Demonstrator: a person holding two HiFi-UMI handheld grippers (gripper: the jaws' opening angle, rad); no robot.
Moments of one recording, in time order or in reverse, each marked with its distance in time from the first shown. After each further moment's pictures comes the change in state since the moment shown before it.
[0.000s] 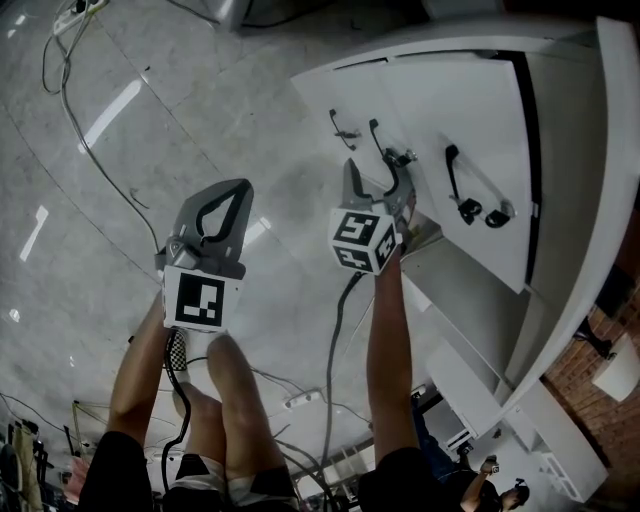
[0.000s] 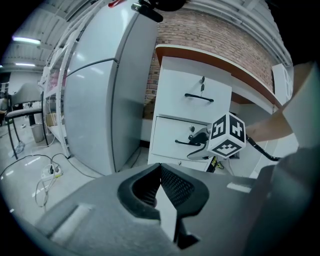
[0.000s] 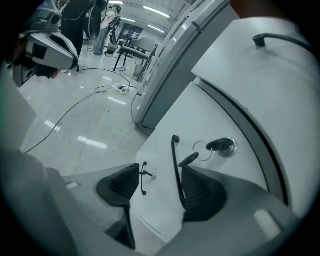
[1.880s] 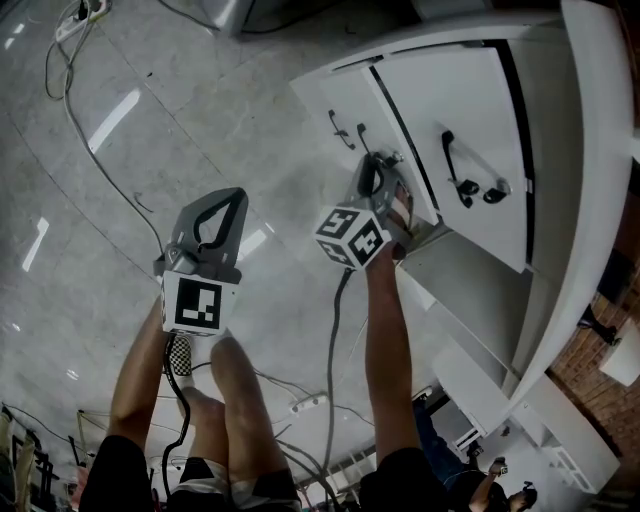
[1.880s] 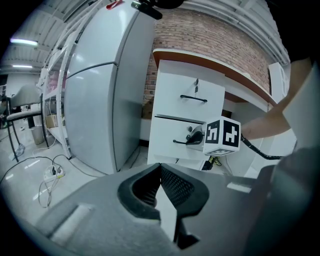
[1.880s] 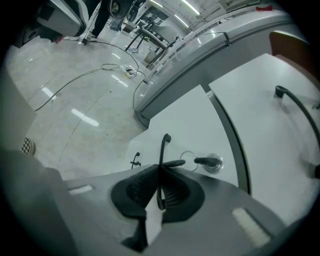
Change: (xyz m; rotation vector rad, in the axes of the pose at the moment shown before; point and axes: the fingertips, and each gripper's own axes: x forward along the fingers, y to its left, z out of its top) left arm -0.026 -0.002 -0.013 0.038 0.000 -0.013; right arm -0.013 0.003 0.003 -0.238 0.091 -0.153
